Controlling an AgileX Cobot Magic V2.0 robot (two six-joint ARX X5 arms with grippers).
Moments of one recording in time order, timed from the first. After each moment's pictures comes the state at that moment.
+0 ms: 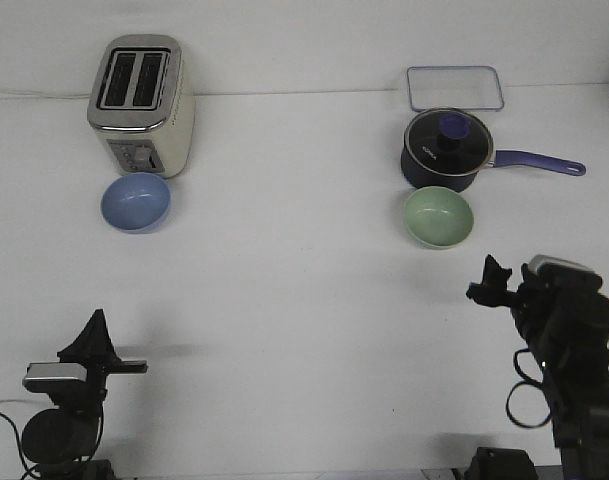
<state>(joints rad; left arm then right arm) 0.03 0.01 0.03 0.17 0.02 0.02 -0.12 0.74 0.85 -0.53 -0.11 0.29</state>
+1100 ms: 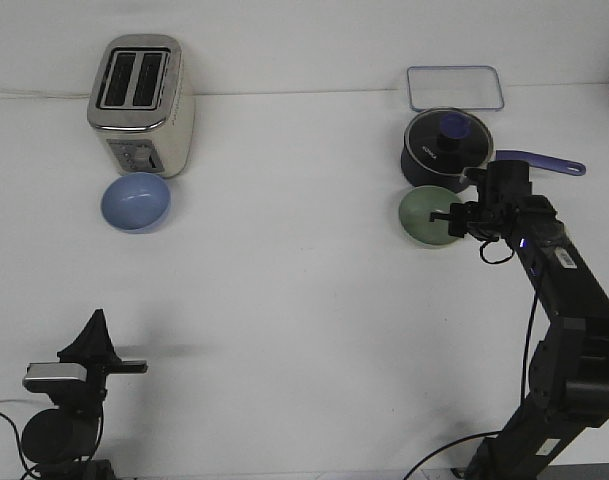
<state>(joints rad) 0.03 0.01 0.03 0.17 0.02 0.02 -0.12 1.80 1.39 -0.65 -0.16 0.11</state>
